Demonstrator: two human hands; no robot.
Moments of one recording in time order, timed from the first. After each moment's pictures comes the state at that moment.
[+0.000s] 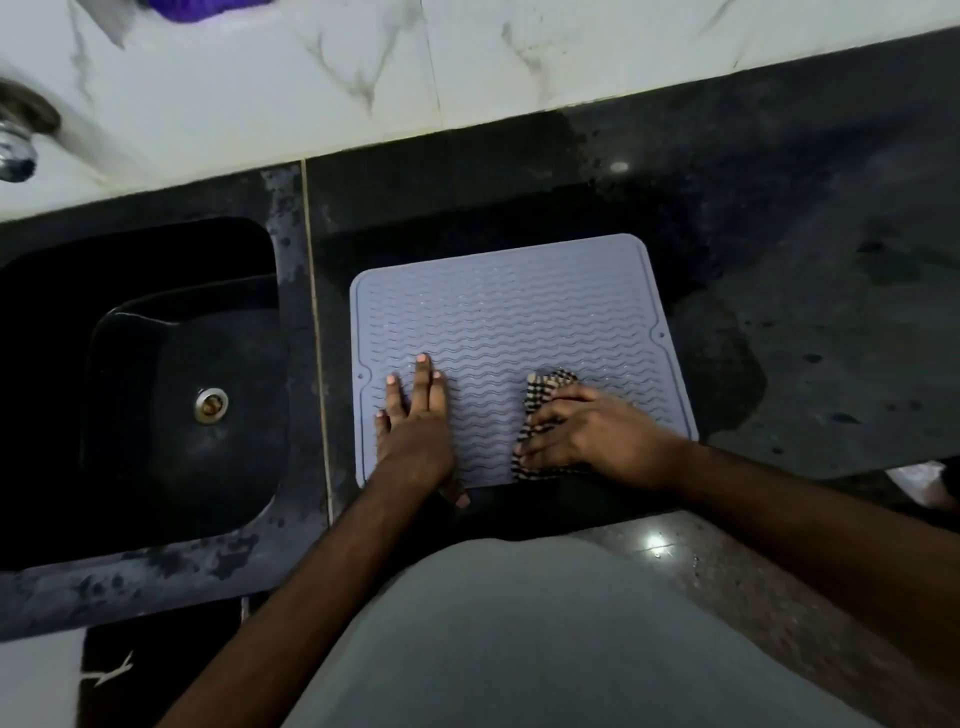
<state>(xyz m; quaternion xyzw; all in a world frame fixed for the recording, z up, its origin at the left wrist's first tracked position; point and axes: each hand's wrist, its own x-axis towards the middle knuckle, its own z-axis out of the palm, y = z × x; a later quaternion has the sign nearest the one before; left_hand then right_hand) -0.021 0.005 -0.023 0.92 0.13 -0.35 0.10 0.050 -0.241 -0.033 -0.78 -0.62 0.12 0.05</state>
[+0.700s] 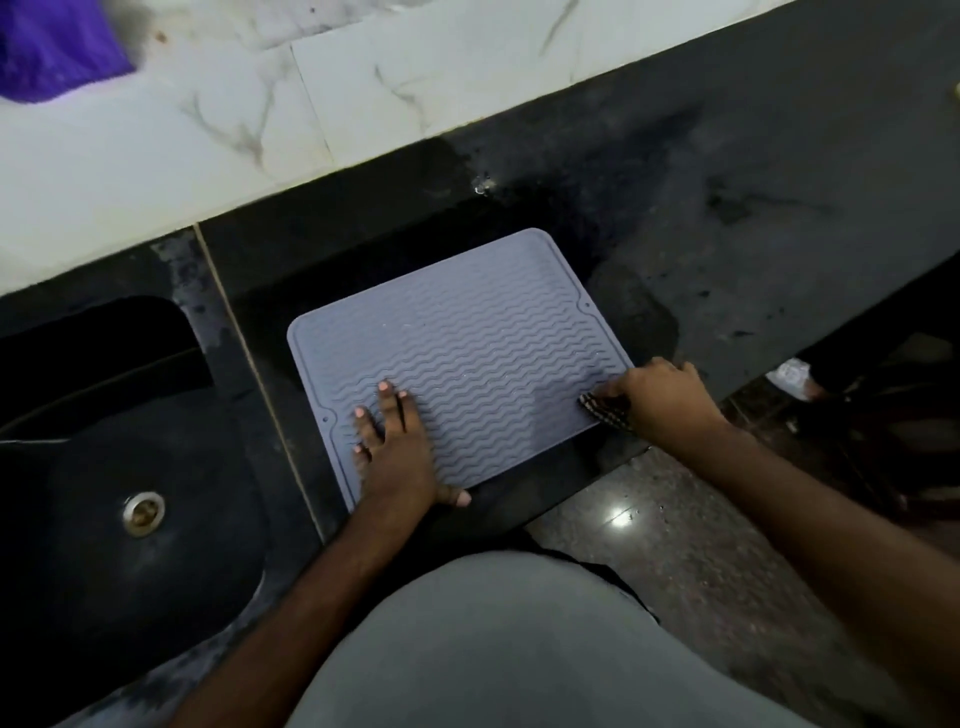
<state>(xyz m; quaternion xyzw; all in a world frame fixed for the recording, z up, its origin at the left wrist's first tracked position) -0.026 0.022 -0.026 0.93 0.05 -0.34 0.16 -0.006 -0.280 0.018 -0.97 -0.06 0.23 -0.03</state>
